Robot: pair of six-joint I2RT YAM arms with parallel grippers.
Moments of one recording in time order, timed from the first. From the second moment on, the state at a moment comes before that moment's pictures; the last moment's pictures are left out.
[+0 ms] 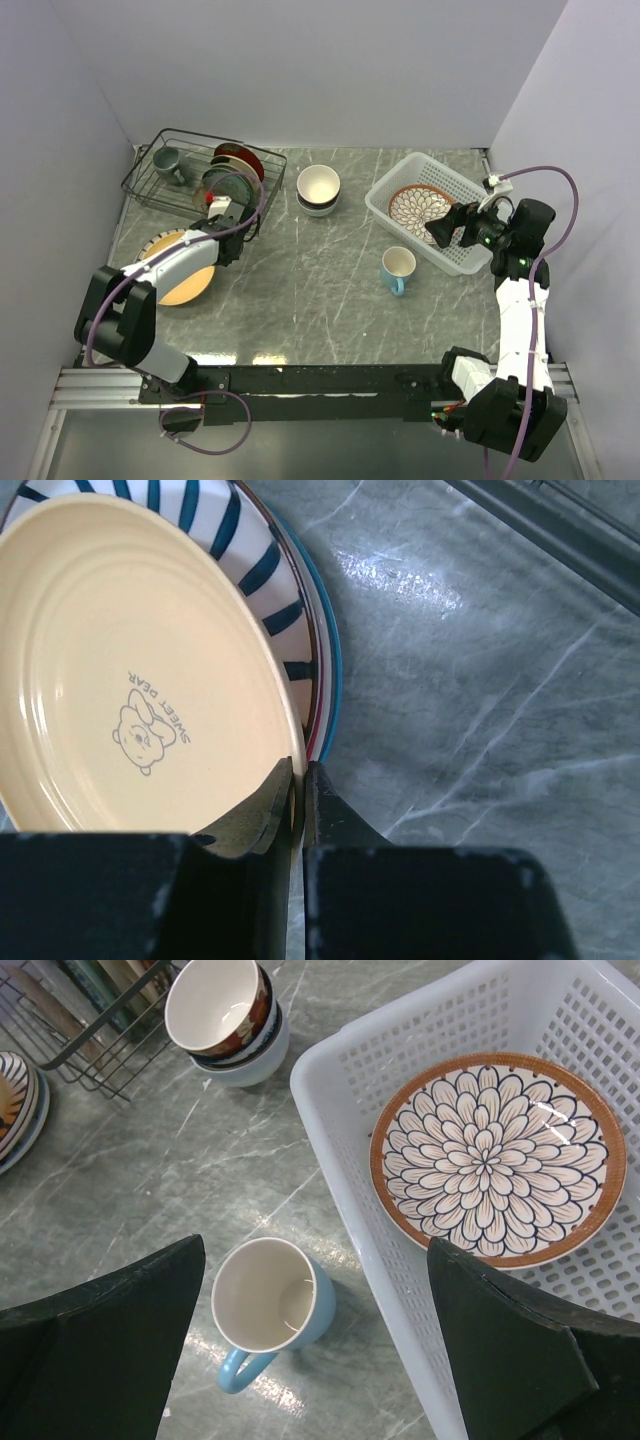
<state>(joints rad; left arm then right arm) -0.43 1.51 0.96 -0.63 -0.64 -0.53 -0.34 0.95 0.84 -0.32 -0.82 -0.06</state>
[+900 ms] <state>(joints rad) -0.80 1.21 1.11 -0.77 -0.57 -0.48 -0.34 0.95 0.84 -0.32 -0.82 -0.06</state>
